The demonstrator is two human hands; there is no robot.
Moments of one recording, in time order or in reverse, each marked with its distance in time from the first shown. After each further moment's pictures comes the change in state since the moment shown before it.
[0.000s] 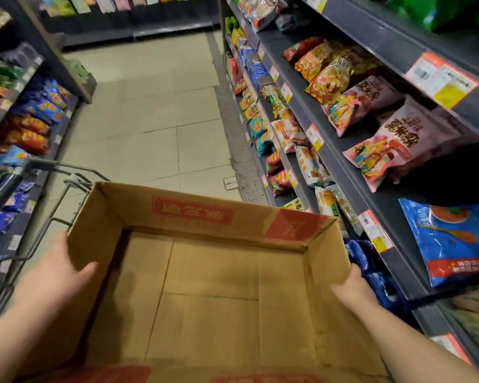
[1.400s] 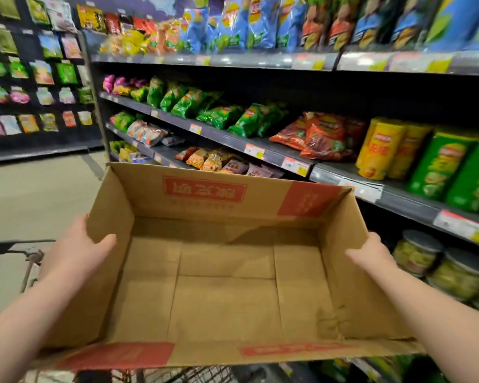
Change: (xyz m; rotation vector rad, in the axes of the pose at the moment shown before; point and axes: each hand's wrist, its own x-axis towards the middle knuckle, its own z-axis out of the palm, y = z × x) left_hand -0.098 -0.024 -0.142 -0.506 0.092 0.664; right_hand -0.368 0.108 -0.045 0.331 0.792 0.199
